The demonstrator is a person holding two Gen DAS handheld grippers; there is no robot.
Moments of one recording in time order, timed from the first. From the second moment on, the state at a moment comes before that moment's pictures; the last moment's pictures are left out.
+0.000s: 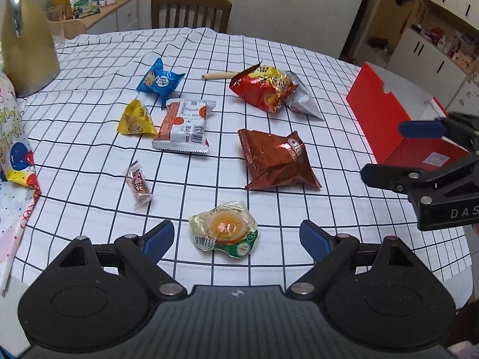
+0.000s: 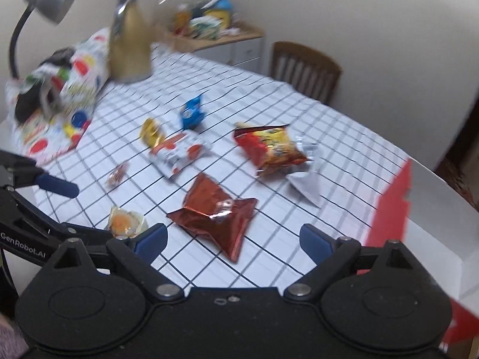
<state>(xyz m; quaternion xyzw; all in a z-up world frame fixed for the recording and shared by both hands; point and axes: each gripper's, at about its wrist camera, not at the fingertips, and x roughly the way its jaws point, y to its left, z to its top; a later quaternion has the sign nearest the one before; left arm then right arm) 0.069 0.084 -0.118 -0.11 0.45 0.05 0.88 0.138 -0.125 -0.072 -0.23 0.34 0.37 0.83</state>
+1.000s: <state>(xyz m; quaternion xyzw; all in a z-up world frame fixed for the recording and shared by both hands) 0.108 0.087 -0.173 -0.06 0.48 -0.01 0.88 0.194 -0.014 -0.161 -0.54 0.33 0.50 0.59</state>
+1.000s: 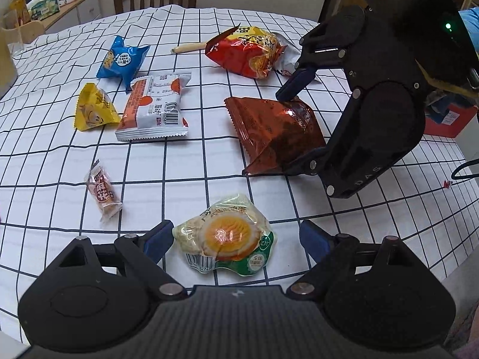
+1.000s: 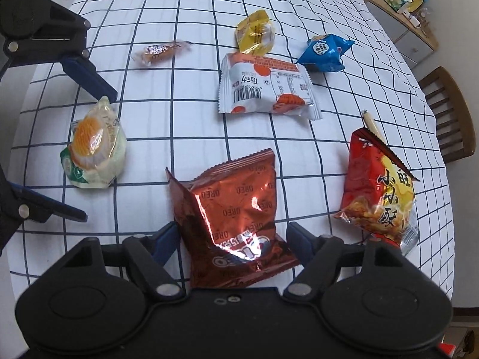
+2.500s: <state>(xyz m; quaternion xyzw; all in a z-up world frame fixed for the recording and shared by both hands) 0.117 0.066 -0.120 -0.06 0.45 -0.05 0.89 0.155 -0.098 -0.069 -0.38 0.37 0.34 0.78</state>
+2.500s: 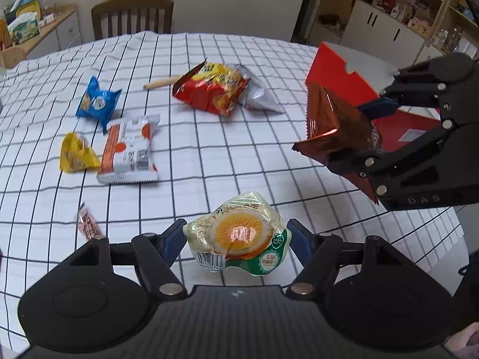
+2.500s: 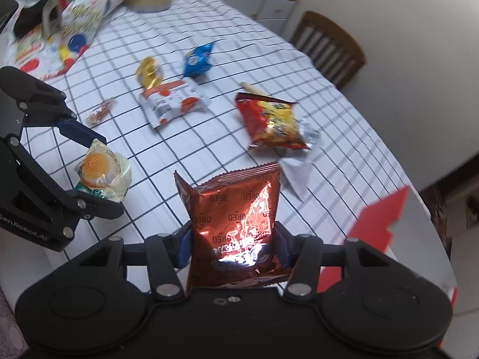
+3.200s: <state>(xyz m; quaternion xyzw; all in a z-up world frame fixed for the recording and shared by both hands) 0.138 -0.041 -0.040 -0.05 0.38 -0.06 0.92 0.165 -0.218 0.001 -0.27 0.34 0.30 0.85</state>
